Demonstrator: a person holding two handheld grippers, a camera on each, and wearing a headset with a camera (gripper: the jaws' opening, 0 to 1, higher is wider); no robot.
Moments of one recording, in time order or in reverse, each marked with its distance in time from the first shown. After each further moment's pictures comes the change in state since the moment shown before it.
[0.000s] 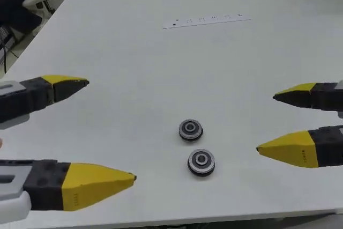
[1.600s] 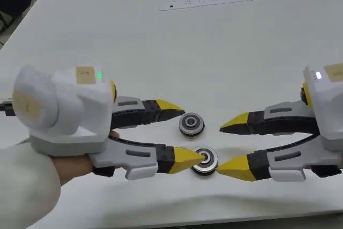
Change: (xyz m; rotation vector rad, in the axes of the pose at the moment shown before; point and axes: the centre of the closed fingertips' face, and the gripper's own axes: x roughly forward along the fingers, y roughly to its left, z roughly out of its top) left arm 0.125 0.005 -0.090 0.095 0.154 -0.234; right arm 0.082 -0.004 -0.067 -0.174 0.131 0.184
